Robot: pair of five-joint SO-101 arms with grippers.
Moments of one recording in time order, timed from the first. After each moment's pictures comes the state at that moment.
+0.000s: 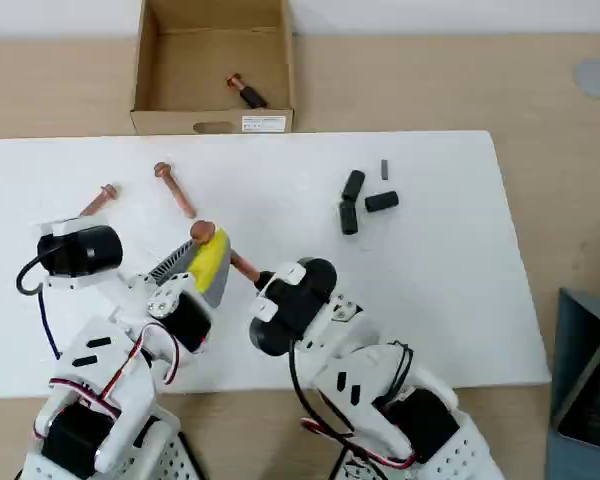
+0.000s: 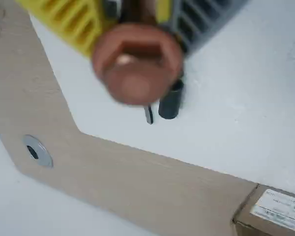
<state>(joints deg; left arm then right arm) 23.5 -104.3 71.4 48.8 27.3 -44.7 -103.5 83.2 55.0 1.7</state>
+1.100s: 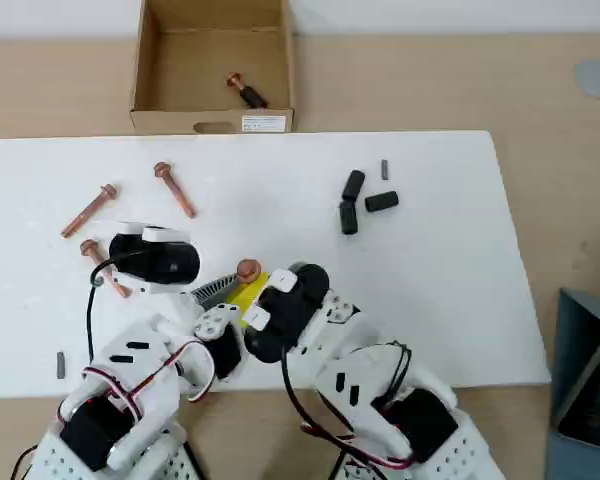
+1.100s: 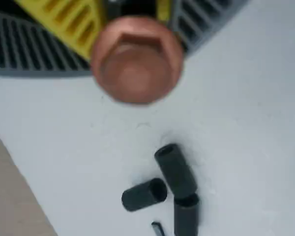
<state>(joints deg) 36.6 -104.4 77.3 54.5 20.3 -45.0 -103.5 83.3 55.1 4.9</state>
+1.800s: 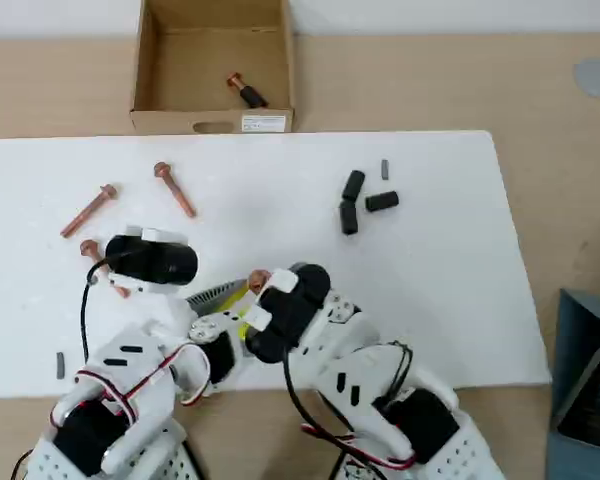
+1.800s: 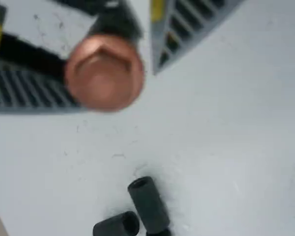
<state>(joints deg) 34.3 -104.4 74.3 61.9 20.3 -45.0 -103.4 83.2 55.0 5.0</state>
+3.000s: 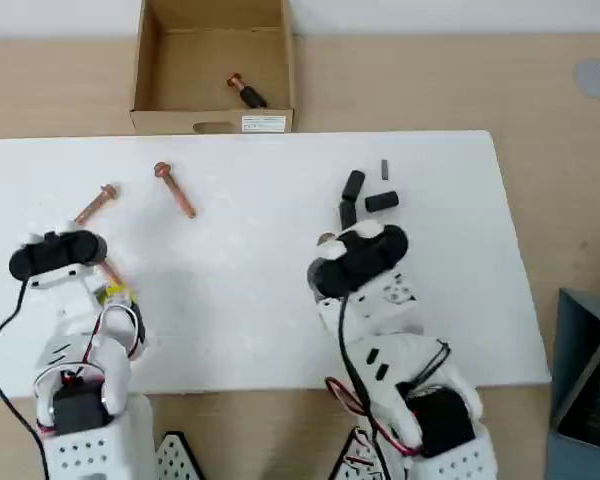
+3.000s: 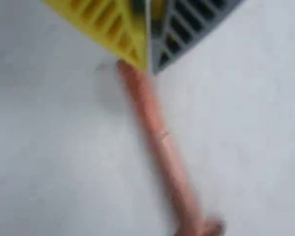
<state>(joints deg) -15.8 -104.3 90.5 65.2 -3.8 -25.1 -103.3 77.6 59.6 -3.9</state>
